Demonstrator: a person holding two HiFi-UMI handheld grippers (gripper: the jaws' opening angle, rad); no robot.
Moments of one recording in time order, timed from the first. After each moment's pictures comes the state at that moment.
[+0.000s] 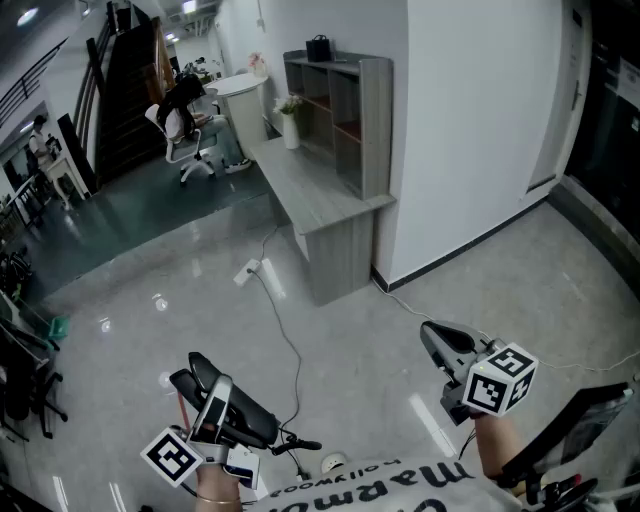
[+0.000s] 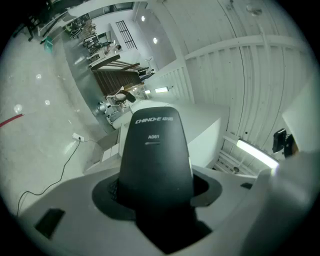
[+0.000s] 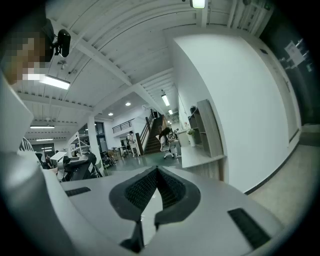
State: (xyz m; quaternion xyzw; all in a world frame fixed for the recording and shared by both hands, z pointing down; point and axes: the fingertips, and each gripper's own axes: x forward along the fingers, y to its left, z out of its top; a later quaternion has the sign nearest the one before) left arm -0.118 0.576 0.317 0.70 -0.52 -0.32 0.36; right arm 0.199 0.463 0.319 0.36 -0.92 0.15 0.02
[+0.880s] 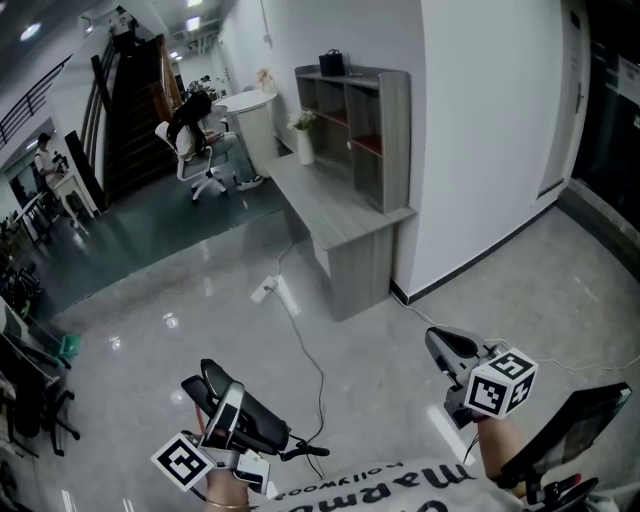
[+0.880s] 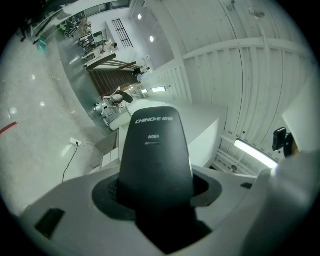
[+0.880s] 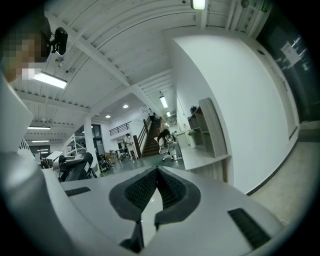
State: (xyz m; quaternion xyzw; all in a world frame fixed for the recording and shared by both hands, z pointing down) left arm -0.181 0.561 0.315 0.72 -0.51 -0.31 0.35; right arm 0.133 0.445 0.331 0.38 -0.91 0.15 0.01
